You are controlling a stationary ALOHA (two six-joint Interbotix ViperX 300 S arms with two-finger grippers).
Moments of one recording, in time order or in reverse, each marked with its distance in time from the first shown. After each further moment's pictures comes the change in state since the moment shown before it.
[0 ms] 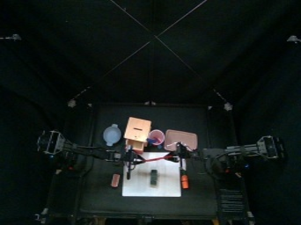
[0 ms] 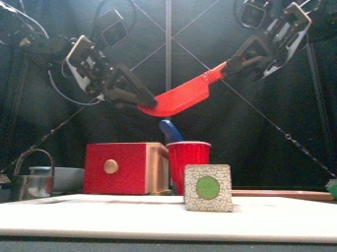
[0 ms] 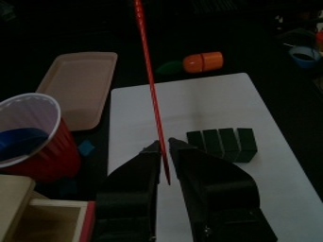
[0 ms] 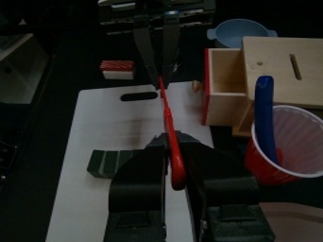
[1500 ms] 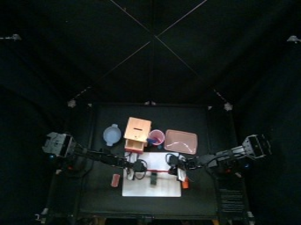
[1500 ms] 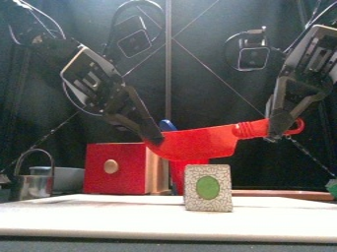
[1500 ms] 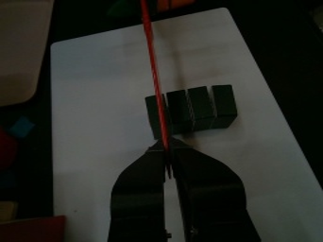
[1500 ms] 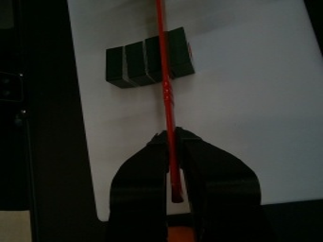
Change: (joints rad) left arm -0.103 0.187 -0.137 0.014 0.202 -0.005; right arm 0.193 0.244 0.014 0.391 0.183 -0.002
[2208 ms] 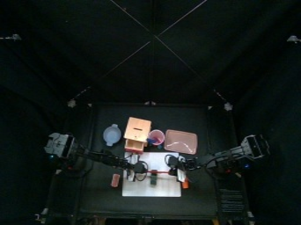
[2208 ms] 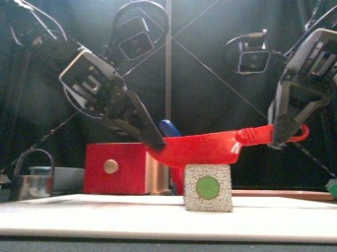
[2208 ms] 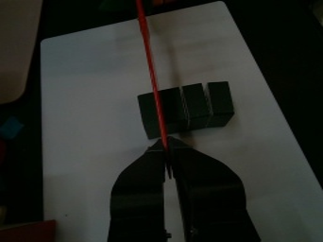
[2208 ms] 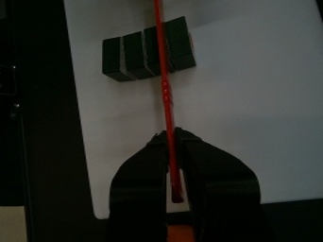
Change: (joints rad) left arm -0.015 0.014 -0.006 -0.003 0.000 0.000; right arm -0.003 0.023 0.000 -0.008 0.000 -0.002
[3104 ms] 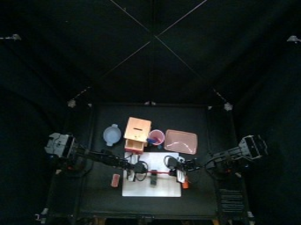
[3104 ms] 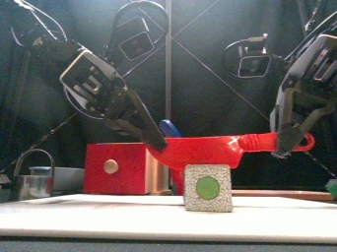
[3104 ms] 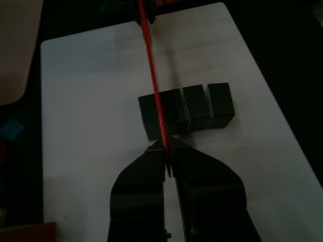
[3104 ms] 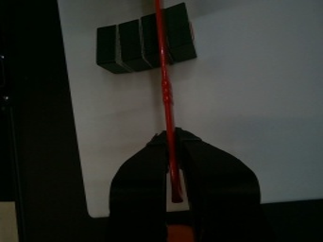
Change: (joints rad) left arm 0.002 0.002 -0.002 0.000 -0.003 0.000; right arm -0.002 0.026 -0.003 -0.005 0.000 0.000
